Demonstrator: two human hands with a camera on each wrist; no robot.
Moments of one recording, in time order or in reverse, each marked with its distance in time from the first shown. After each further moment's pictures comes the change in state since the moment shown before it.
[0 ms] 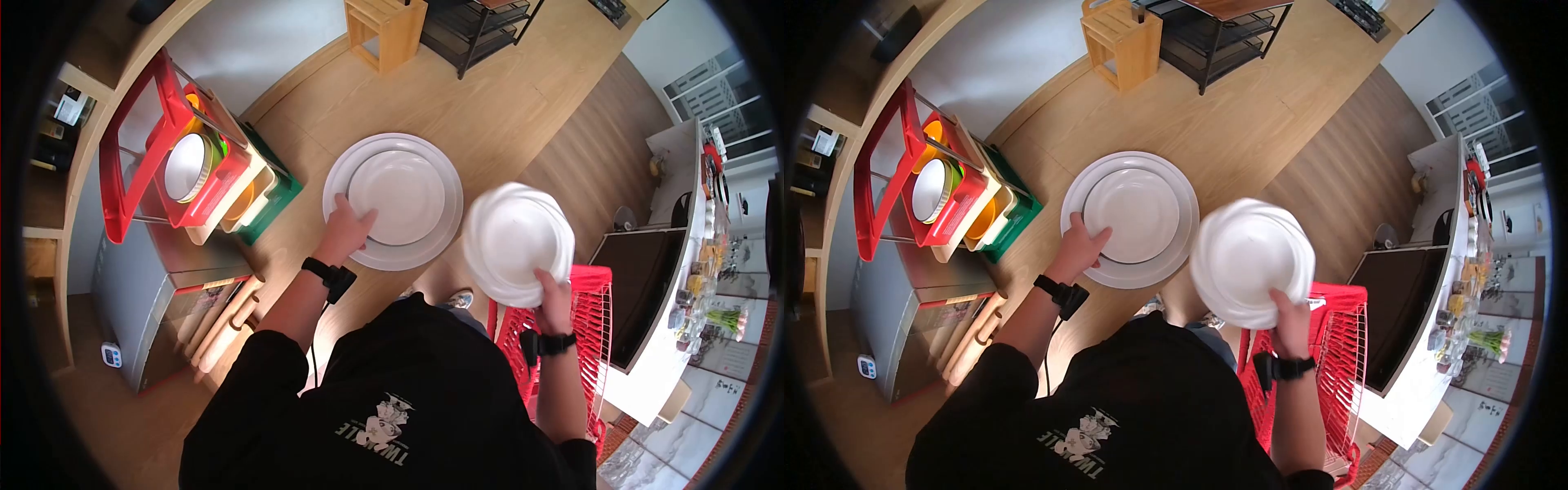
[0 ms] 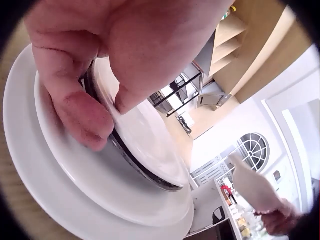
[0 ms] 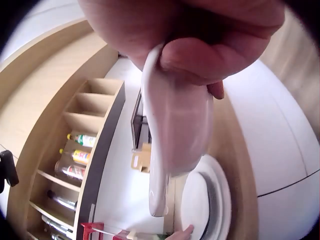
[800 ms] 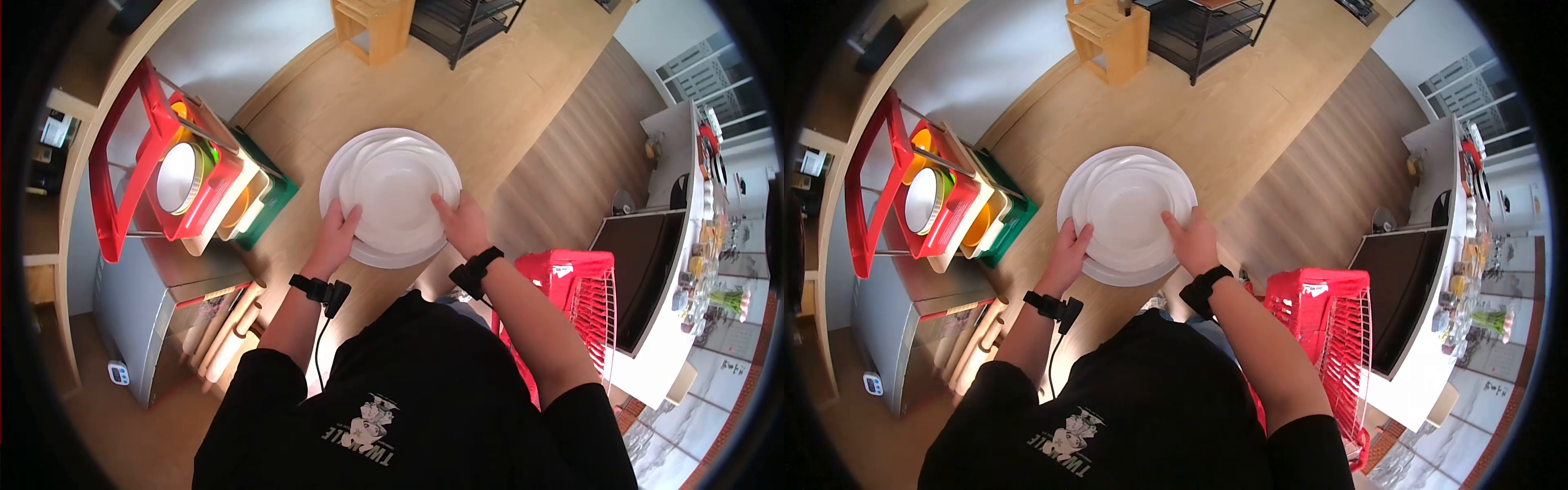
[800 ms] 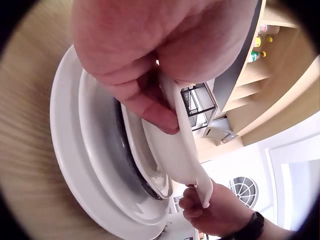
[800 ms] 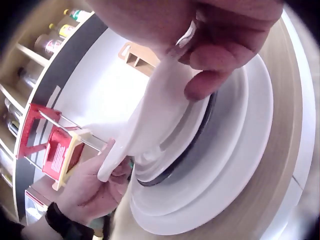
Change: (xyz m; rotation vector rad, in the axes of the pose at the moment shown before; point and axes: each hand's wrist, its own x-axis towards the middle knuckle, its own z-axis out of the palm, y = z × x) left_hand 0.002 -0.042 0.002 -0.542 -0.075 0.203; right_hand 0.085 0.060 0.170 -0.886 -0.100 -0.424
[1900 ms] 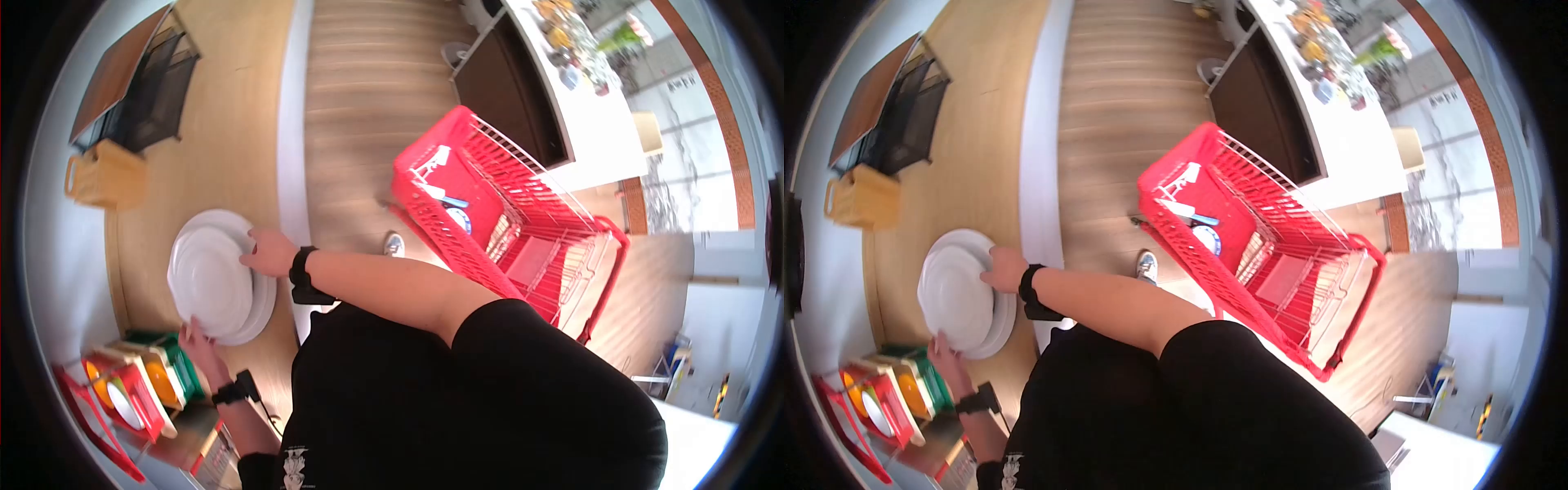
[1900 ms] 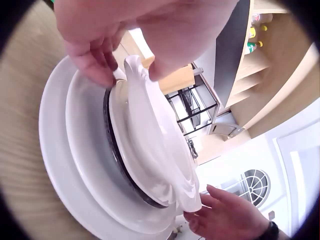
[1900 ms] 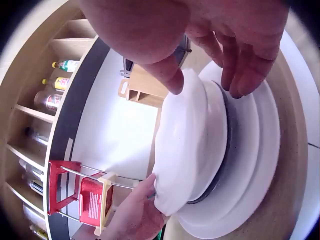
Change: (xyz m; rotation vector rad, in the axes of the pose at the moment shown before) left_hand 0.016 -0.009 -0.032 0.244 0.391 0.010; right_hand -0.025 0.023 -0.017 0.299 -0.091 0.135
